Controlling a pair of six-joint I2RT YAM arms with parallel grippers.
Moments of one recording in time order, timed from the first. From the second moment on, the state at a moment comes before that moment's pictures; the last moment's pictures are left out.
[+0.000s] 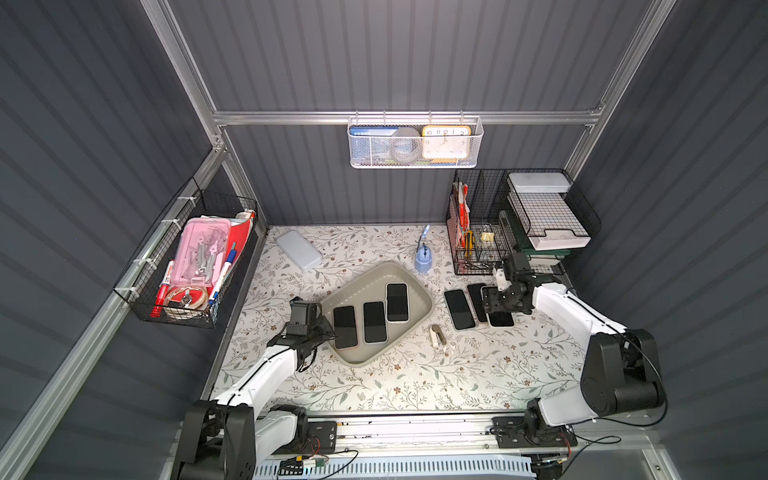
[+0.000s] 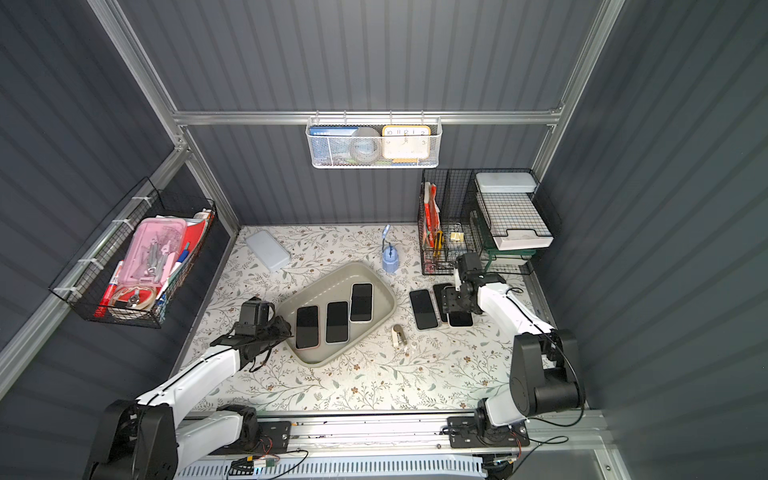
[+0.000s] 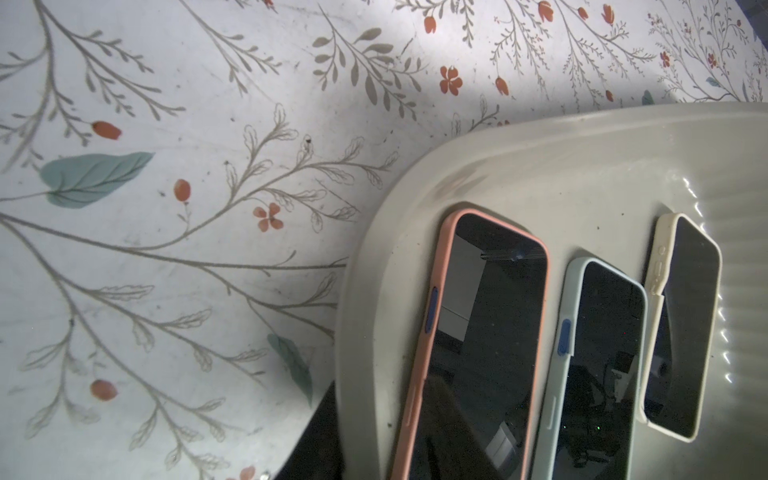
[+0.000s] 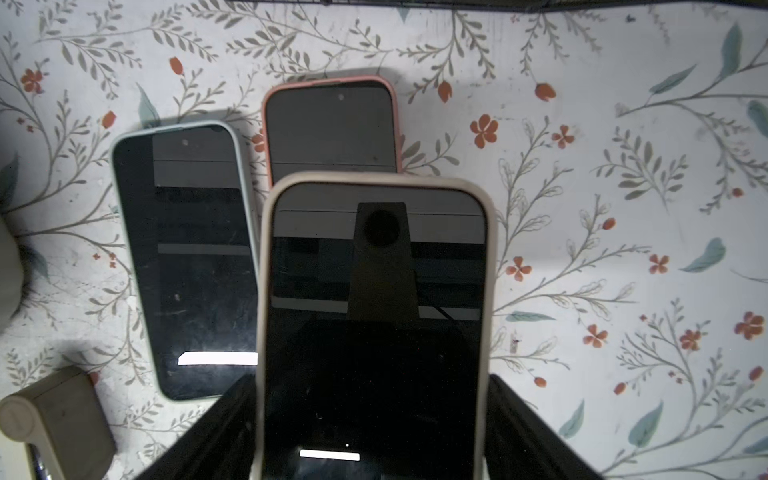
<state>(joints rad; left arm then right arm) -0.17 1.14 0.46 -0.24 0.02 -0.62 0.07 1.50 0.99 -0.67 0.00 0.06</state>
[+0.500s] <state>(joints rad) -0.17 1.19 0.46 -0.23 0.03 -0.60 -0.09 1.68 1.05 -0.57 -0.11 -0.16</state>
